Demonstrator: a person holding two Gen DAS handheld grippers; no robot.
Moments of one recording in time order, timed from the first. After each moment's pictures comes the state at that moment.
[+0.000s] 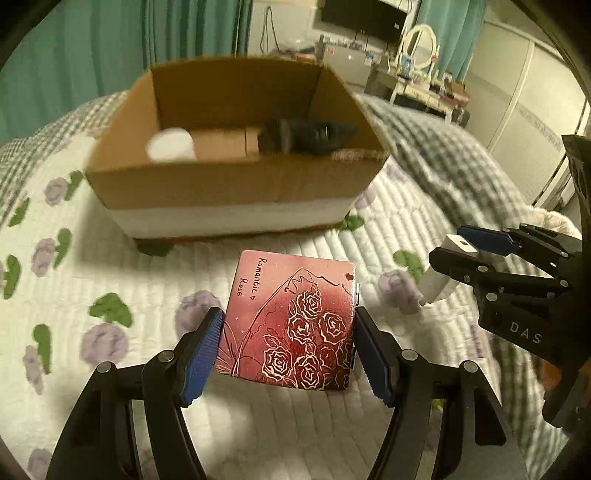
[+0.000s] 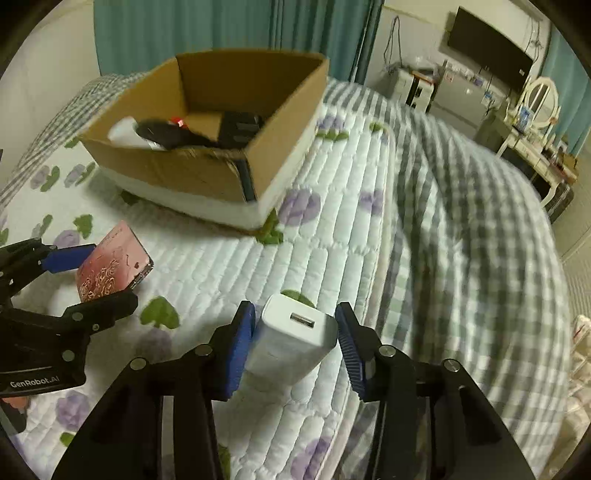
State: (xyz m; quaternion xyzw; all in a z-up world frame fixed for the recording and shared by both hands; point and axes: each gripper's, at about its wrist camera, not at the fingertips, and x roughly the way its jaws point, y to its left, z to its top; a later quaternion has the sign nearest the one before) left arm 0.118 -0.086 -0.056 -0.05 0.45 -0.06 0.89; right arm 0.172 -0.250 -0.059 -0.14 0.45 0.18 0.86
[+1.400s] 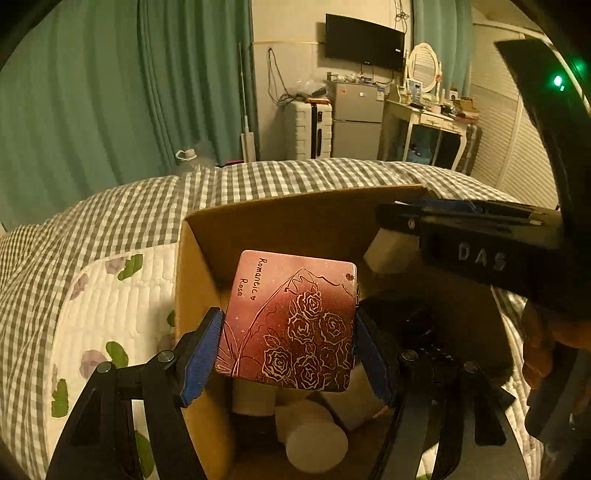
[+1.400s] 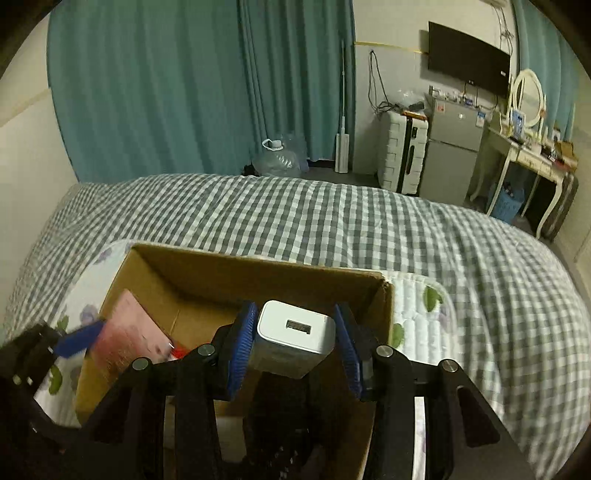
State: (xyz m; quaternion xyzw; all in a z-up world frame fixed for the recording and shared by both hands) left arm 0.284 -0.026 -0.024 0.03 0.38 -0.03 0.92; right arm 0.356 -0.145 0.002 -0.02 0.38 0.19 0.91
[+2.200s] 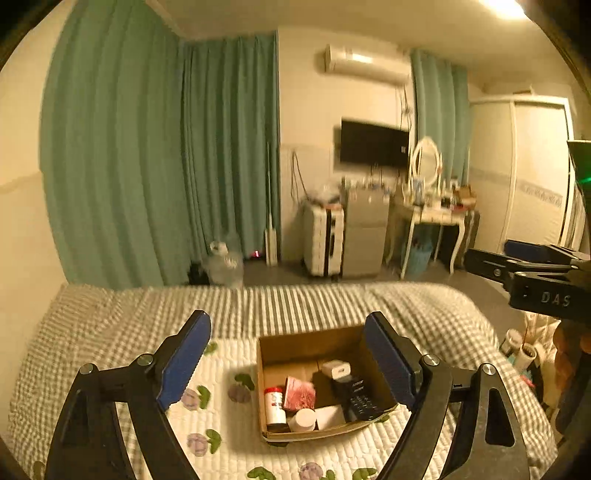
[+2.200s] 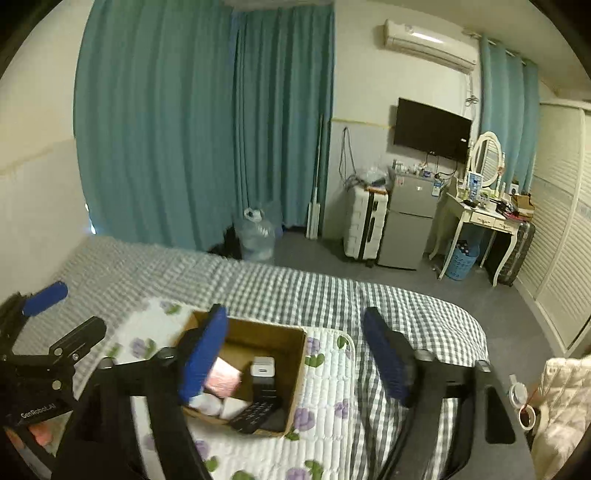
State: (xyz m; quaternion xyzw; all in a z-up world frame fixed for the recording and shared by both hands) left arm 0.112 -0.015 0.198 0.00 0.20 0.01 0.98; right arm 0.194 -0.216 0.222 -0.04 0.26 0.14 0.96
